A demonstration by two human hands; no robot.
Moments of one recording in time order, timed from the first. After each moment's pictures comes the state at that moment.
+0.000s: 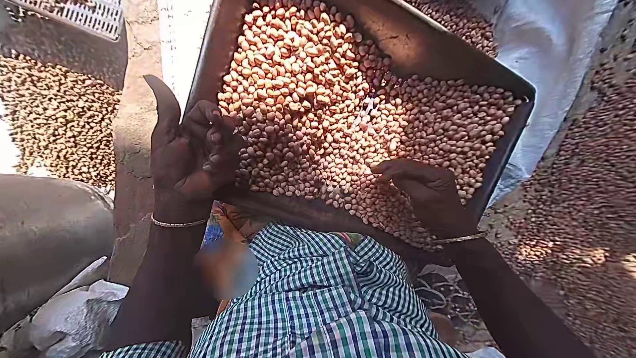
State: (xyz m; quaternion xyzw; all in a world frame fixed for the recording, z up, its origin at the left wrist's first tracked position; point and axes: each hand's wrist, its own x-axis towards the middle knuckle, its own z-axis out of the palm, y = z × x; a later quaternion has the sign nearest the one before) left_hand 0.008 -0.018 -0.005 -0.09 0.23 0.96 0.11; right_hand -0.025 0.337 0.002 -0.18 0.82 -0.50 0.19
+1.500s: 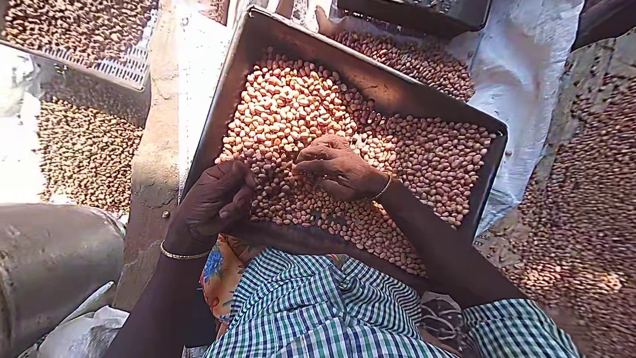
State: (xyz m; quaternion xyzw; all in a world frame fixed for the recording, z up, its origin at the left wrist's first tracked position) left_hand 0.015 -0.018 -0.006 -0.06 0.35 0.92 0.19; right_hand -0.112 0.244 -0.048 -0.57 0.71 -0.40 0.10
